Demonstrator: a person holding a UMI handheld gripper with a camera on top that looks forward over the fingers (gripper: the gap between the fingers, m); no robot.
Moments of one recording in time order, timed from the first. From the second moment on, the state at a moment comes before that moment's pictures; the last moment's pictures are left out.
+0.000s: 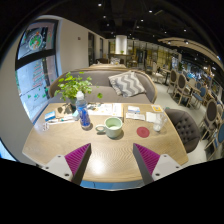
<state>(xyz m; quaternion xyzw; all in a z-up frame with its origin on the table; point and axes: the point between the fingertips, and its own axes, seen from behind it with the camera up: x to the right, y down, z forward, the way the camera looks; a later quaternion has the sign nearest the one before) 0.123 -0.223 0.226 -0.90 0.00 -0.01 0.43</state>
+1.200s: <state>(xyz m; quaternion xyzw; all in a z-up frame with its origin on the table) -0.050 0.117 0.075 -0.84 0.02 -0.01 0.54</state>
